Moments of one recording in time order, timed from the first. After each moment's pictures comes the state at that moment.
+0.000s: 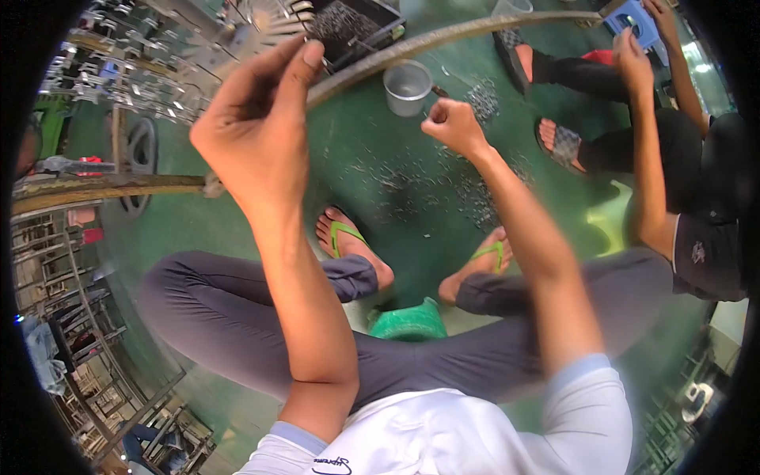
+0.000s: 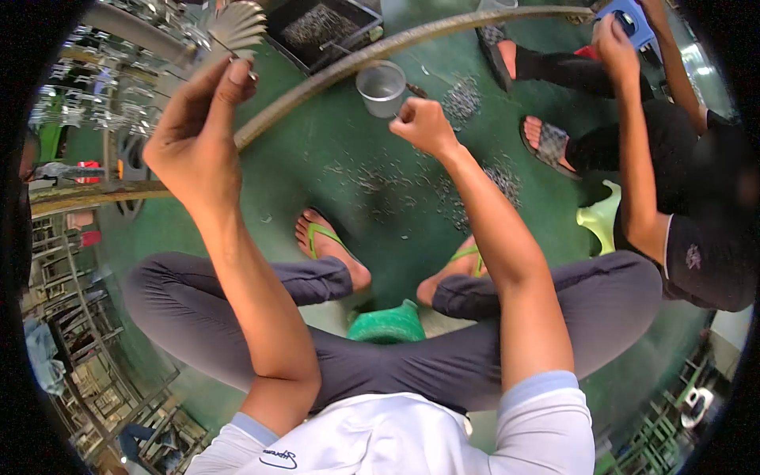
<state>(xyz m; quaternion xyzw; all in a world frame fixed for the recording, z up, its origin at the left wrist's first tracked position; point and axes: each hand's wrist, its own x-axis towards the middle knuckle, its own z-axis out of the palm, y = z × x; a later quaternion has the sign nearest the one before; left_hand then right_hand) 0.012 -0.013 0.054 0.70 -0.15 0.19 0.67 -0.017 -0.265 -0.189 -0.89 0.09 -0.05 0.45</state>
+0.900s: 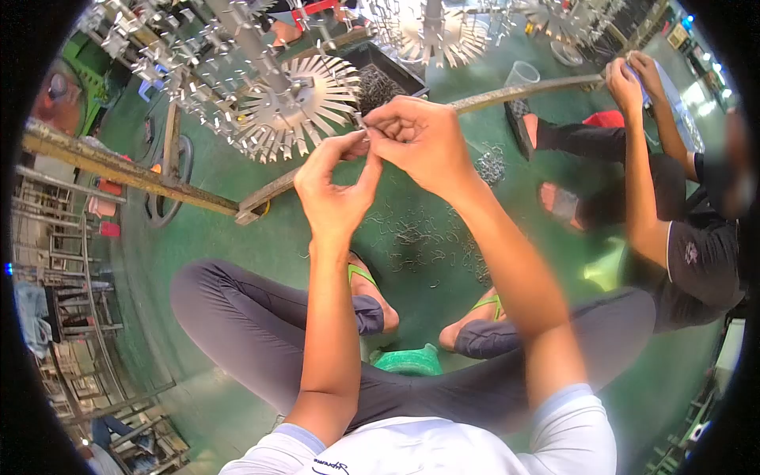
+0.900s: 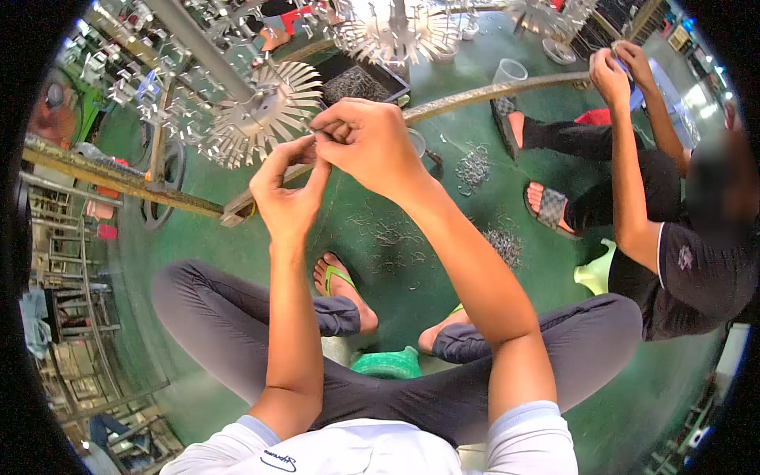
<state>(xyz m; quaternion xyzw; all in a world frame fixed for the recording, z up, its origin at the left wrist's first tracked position) 0.007 -0.005 0.020 0.76 -0.25 0.27 0.54 0.001 -0.163 0.036 -0.74 -0.12 -0.19 0.64</state>
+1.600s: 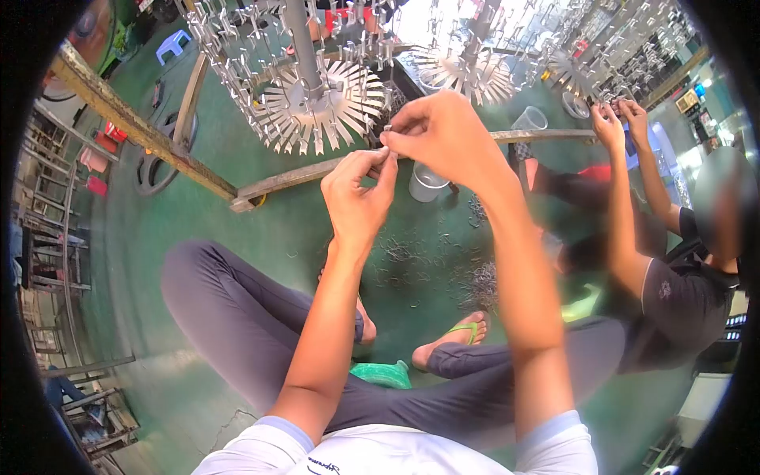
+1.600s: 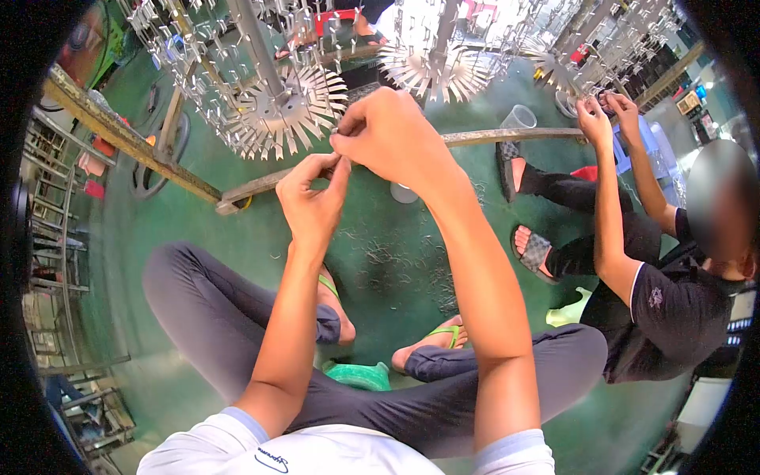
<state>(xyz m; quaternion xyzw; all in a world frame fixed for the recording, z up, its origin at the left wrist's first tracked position) 0.003 -0.012 0.016 0.76 -0.14 0.29 0.57 0.025 -0.164 0.108 -0.88 -0.15 -0.06 0.45</state>
